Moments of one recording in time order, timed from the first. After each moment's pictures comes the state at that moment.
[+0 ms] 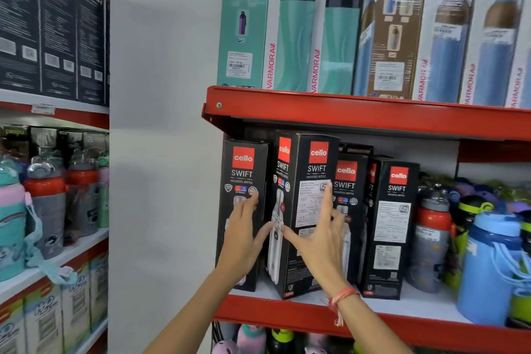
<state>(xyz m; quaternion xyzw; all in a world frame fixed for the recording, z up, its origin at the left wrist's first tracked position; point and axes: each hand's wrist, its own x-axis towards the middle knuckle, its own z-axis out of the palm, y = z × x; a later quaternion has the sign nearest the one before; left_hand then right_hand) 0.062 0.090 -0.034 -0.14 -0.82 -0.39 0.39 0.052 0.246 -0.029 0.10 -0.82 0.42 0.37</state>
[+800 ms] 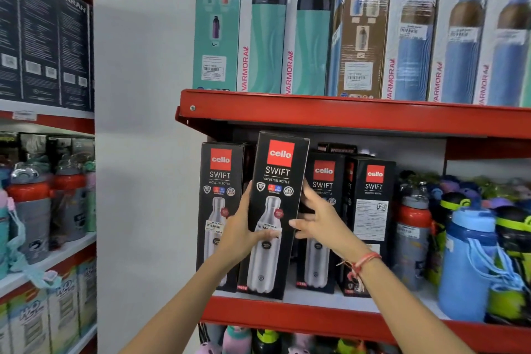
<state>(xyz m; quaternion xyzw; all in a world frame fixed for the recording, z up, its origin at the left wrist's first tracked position) 0.049 0.124 -0.019 -0.19 -0.81 -0.50 0.25 0.040 0.315 0.019 0.29 -0.78 0.54 0.08</state>
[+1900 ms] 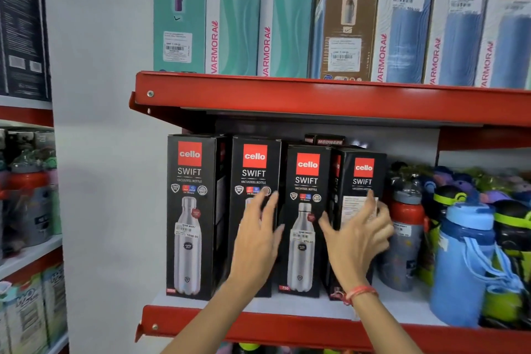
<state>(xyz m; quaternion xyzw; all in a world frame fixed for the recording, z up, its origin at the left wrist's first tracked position) 0.025 0.203 -0.042 -0.17 -0.82 -0.24 0.50 0.002 0.358 -0.031 -0.14 -0.79 0.32 0.50</state>
